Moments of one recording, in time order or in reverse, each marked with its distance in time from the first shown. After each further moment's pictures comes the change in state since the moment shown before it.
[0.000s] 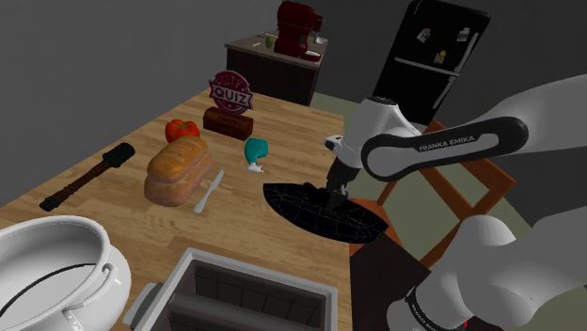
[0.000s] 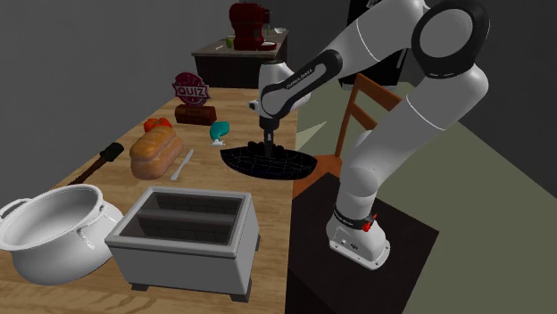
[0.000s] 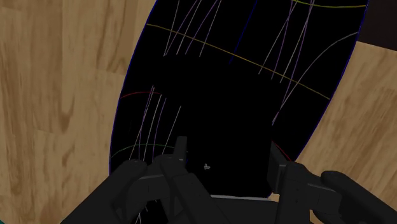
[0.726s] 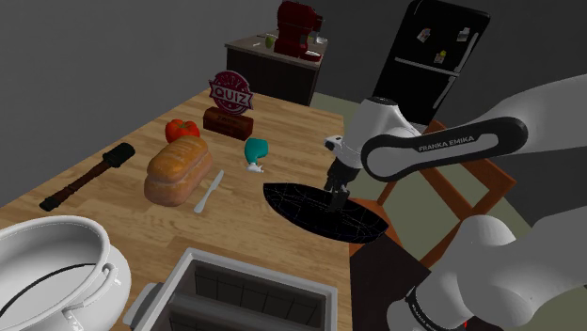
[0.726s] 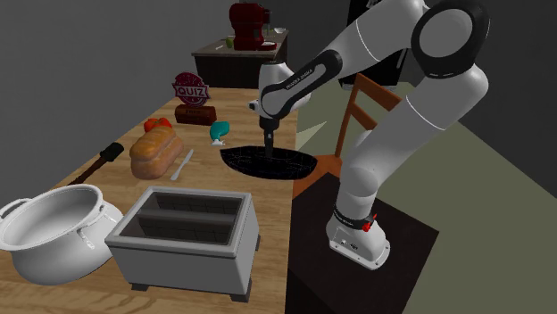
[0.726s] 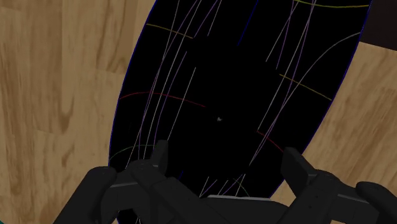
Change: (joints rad) arm 0.000 0.001 -0.001 -0.002 0.000 0.004 -0.001
